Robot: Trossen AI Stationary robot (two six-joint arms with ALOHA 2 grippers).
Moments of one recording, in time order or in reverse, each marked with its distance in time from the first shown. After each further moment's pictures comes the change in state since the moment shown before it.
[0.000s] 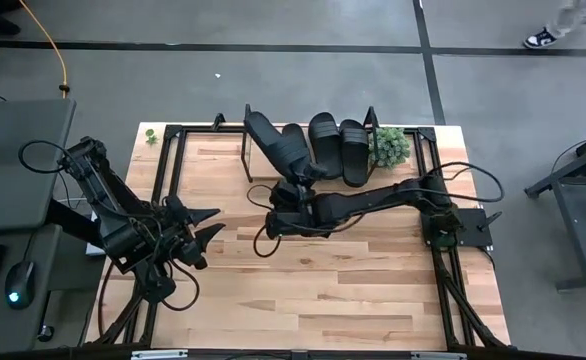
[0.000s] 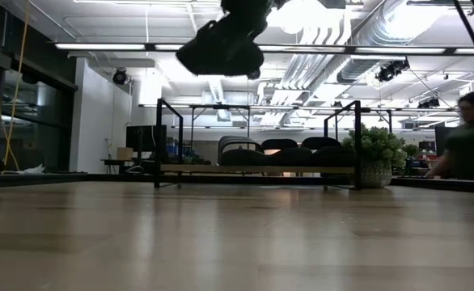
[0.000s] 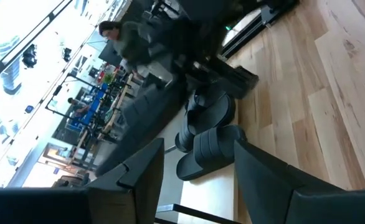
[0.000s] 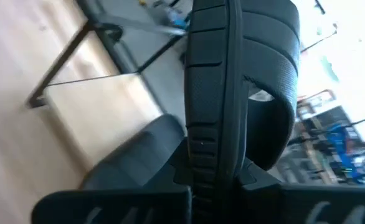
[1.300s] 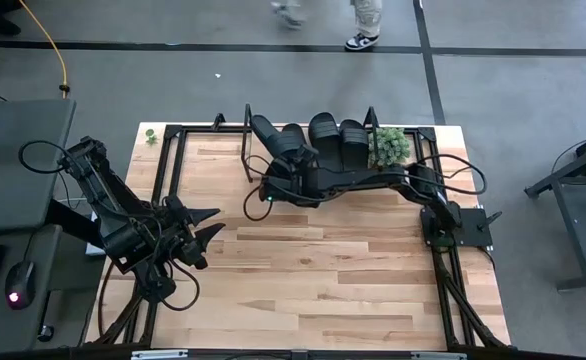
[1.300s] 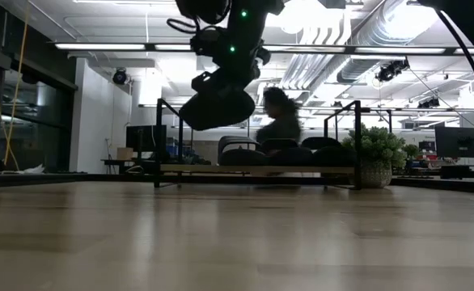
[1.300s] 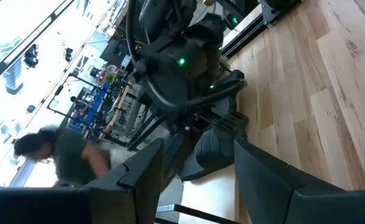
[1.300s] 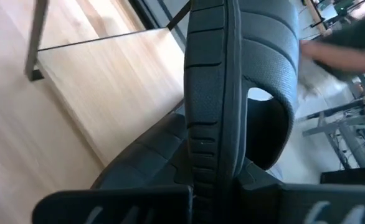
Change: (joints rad) left arm 0.000 0.000 0.000 0.002 -0.007 0.001; right arm -0.188 0.076 0.002 0.075 -0.304 -0.025
